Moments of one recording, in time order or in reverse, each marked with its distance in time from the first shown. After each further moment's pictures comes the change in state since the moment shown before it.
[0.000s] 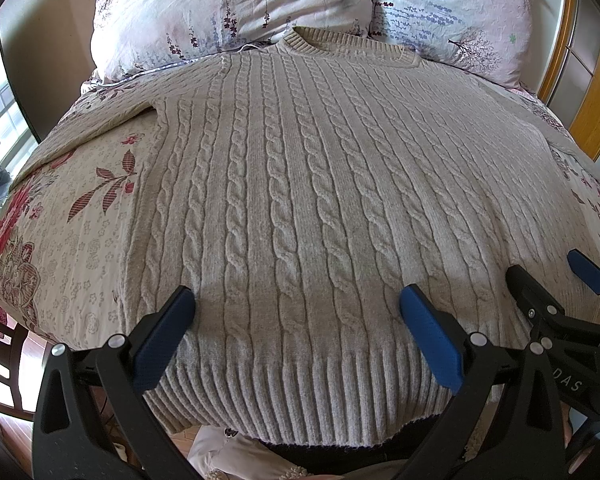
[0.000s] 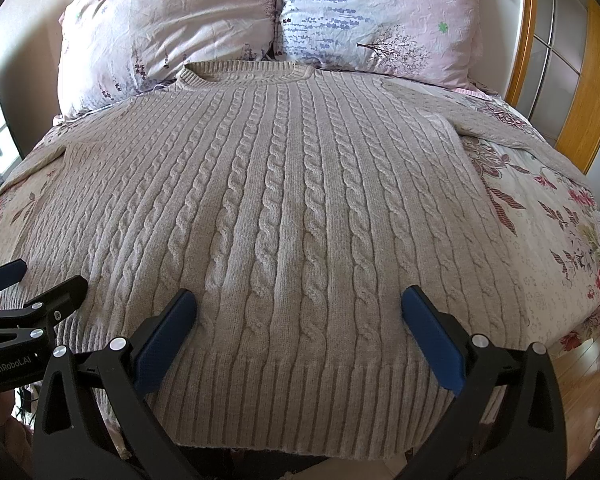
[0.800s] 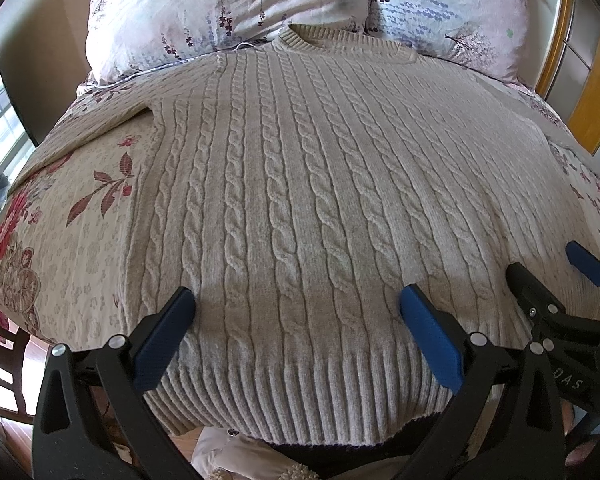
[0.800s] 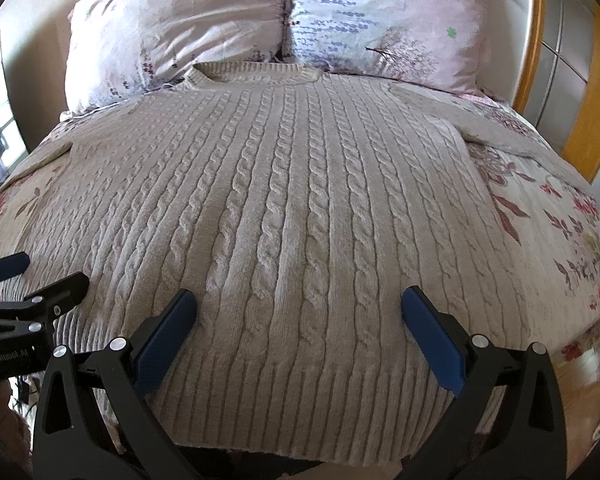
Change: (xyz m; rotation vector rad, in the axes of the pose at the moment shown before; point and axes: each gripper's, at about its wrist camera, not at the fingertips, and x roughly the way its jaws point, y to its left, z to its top) left arm 0.002 0.002 0.003 0.022 0.014 -0.007; right arm 0.001 -0.002 0.000 -0.051 -0.025 0.041
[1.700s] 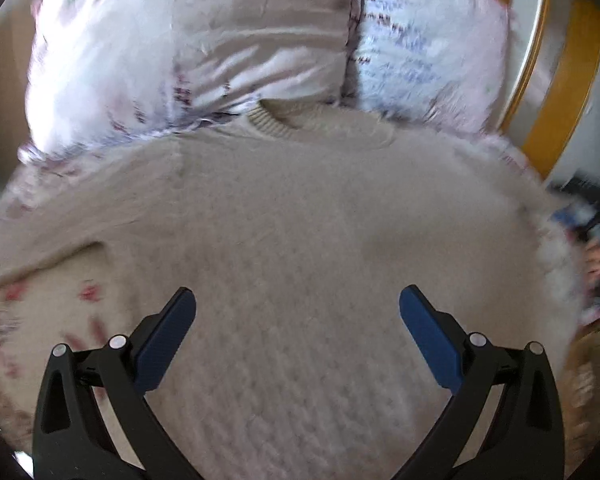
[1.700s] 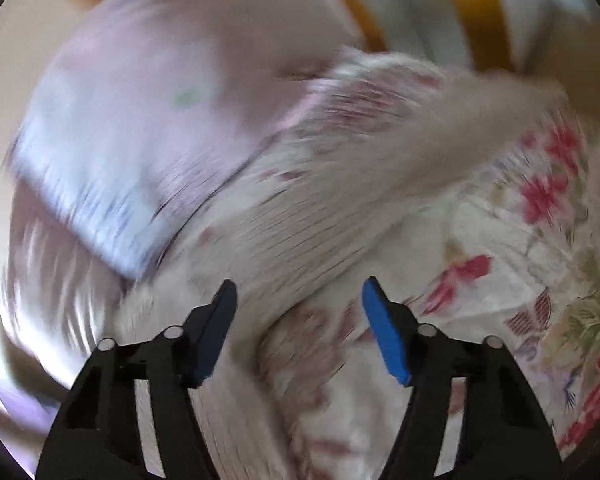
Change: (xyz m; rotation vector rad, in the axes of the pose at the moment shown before) left arm 0.021 0.038 0.120 0.022 -0.109 -0.259; right arm 0.059 -0.300 0.108 0.964 -0.022 0.069
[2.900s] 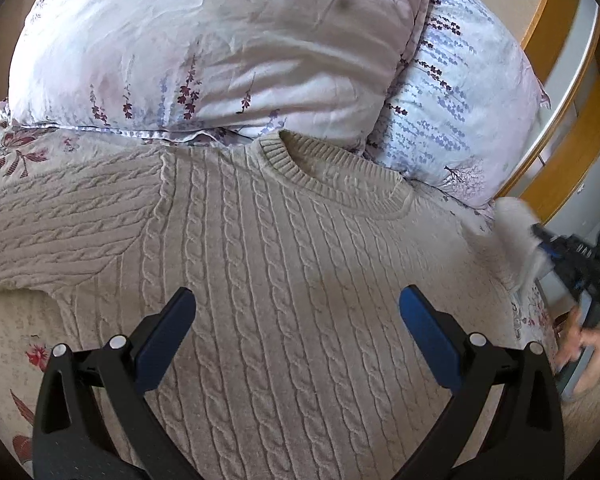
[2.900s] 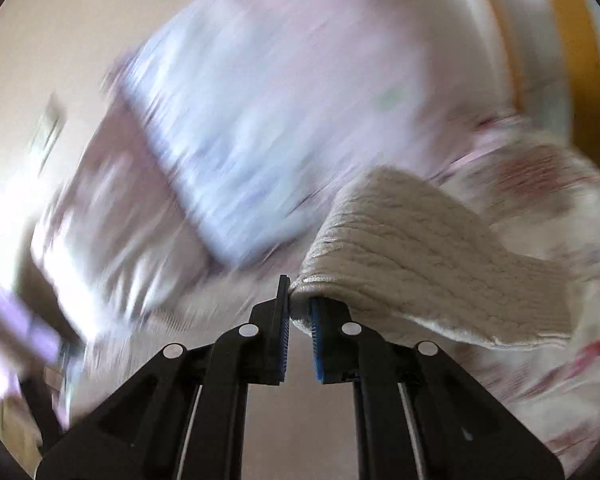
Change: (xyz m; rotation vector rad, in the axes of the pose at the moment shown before) left arm 0.046 0.037 0.045 -0.177 -0.052 -0.096; right arm 0.029 0.157 -0.092 -0.573 0.054 0.236
